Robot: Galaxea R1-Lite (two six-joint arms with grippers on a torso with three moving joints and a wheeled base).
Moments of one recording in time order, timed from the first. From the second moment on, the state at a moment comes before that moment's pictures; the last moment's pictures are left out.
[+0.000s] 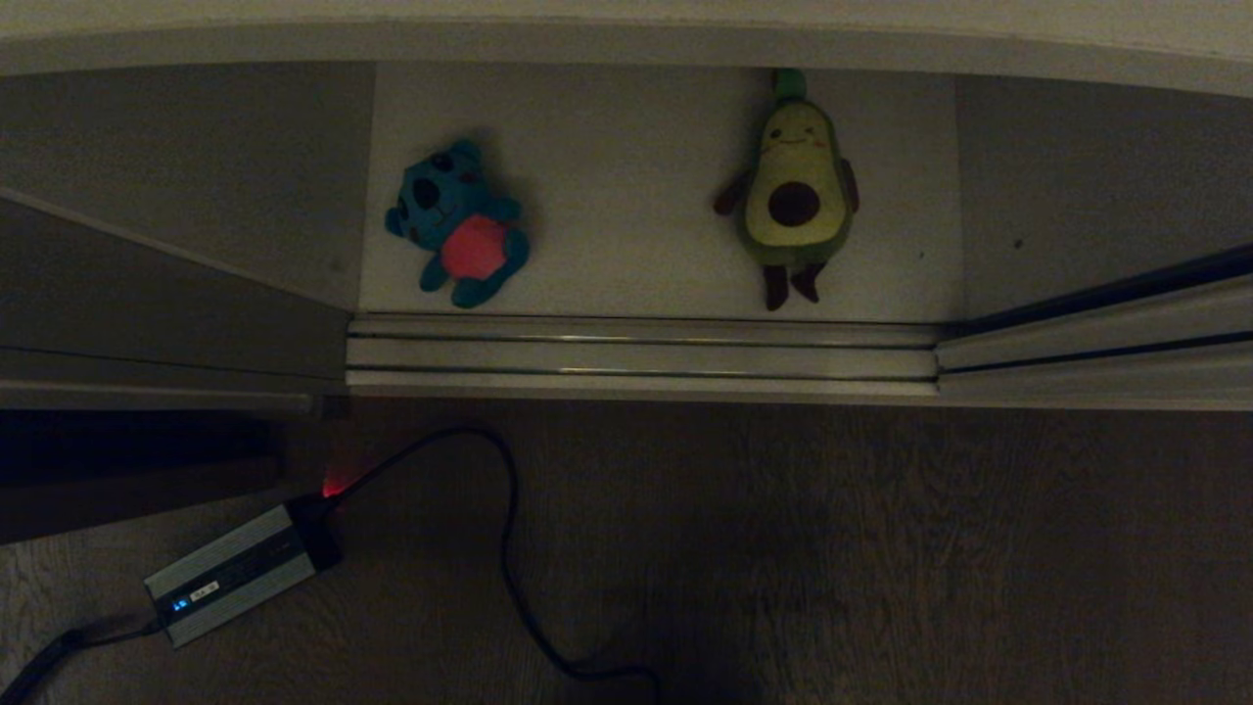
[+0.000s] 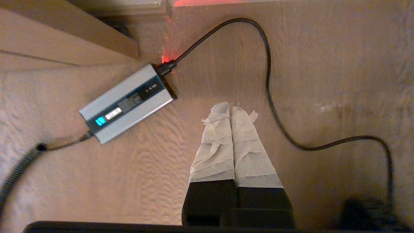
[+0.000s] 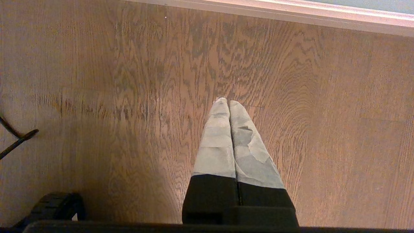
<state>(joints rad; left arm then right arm) 0.00 0.00 0.00 0.00 -0.02 0.10 -0.01 0.00 0.00 0.01 0.01 -0.03</state>
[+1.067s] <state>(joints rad) -0.01 0.67 -0.26 -0.05 -0.34 0.04 -0.01 0.00 0.00 0.01 0.01 -0.03</state>
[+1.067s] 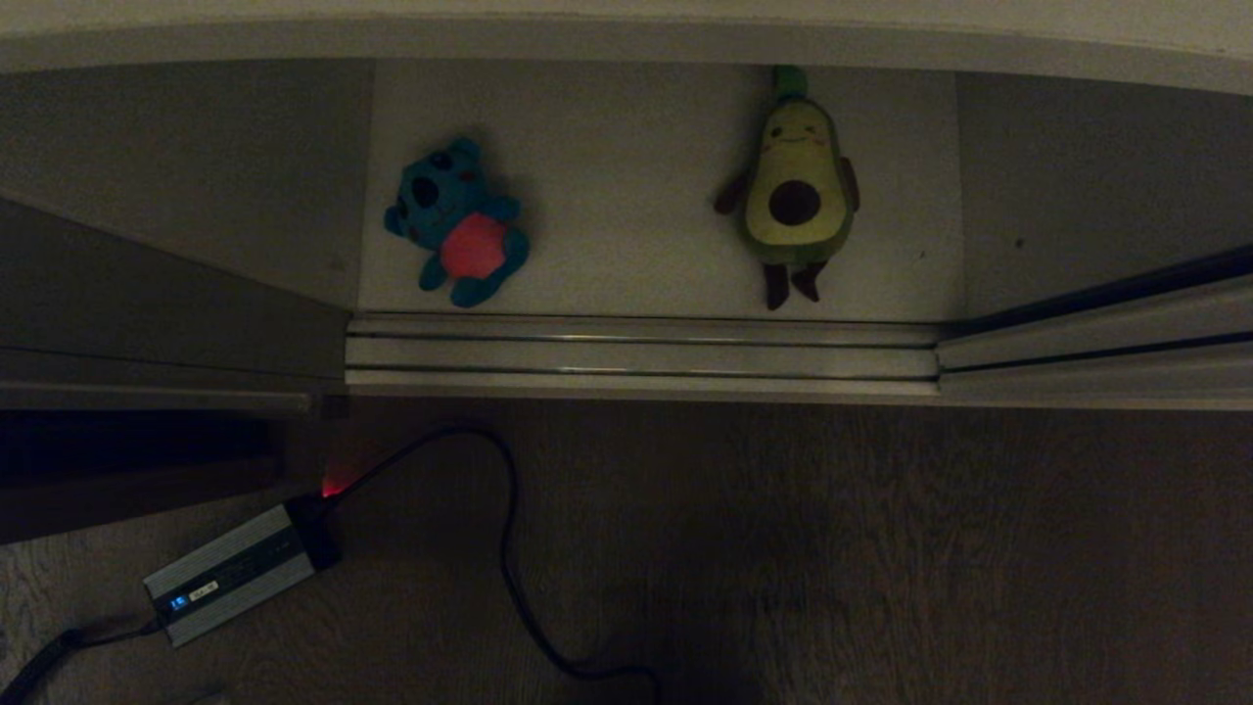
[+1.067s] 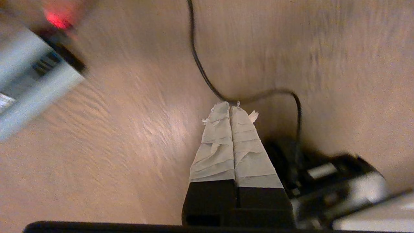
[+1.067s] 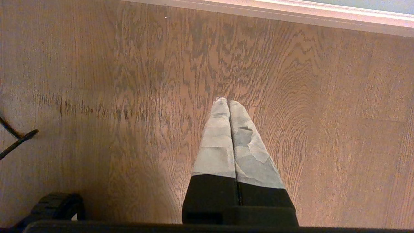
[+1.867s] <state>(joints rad) -0.05 1.42 -0.59 -0.48 -0.31 -0.07 -0.01 0.00 0.00 0.01 0.01 -0.03</state>
